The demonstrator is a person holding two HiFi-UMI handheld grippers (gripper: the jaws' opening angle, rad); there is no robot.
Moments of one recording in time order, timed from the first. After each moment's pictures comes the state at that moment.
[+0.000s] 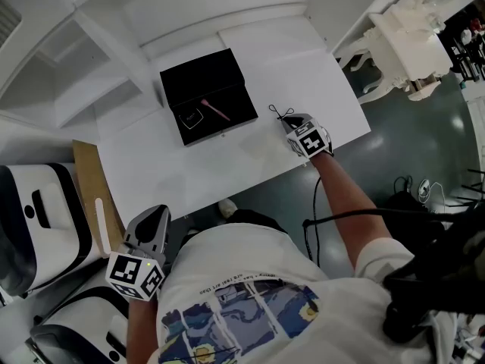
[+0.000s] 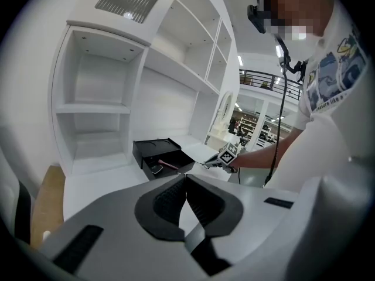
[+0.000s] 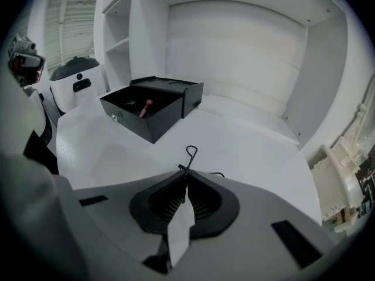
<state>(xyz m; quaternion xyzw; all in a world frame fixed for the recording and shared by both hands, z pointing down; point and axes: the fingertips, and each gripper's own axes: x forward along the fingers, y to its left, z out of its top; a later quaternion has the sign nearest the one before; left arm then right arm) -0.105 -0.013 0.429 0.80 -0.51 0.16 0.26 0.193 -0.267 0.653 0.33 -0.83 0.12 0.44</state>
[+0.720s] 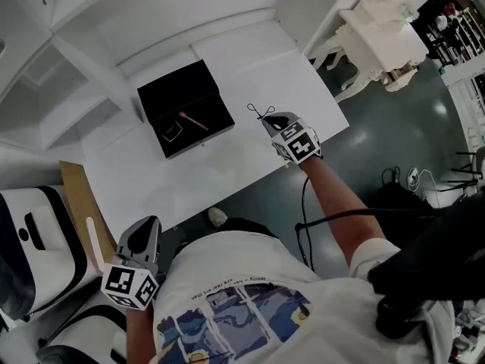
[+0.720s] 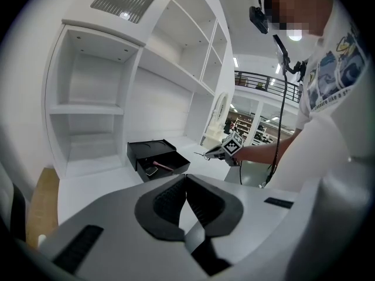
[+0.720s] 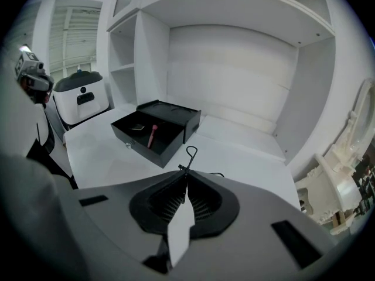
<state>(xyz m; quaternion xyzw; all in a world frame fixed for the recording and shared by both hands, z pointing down) -0.094 -0.012 0.427 0.82 -0.50 0.16 0.25 0.187 -0.258 0.573 0.35 -0.85 0.10 0.39</state>
